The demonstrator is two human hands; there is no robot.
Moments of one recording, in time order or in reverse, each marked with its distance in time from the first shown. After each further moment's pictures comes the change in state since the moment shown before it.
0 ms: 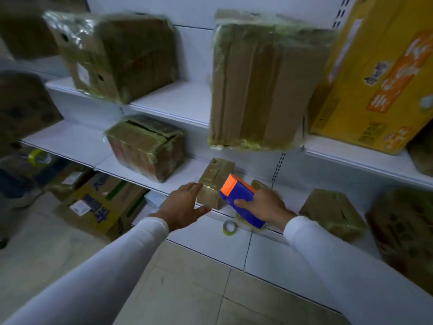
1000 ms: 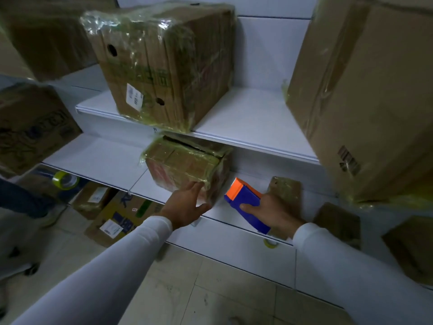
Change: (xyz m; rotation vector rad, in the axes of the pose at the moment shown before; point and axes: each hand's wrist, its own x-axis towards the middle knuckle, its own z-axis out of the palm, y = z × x) left_hand 0.095 -0.254 -0.087 0.027 -0.115 -0.051; right_hand 0.163 -0.191 0.110 0.263 -0.086 0.083
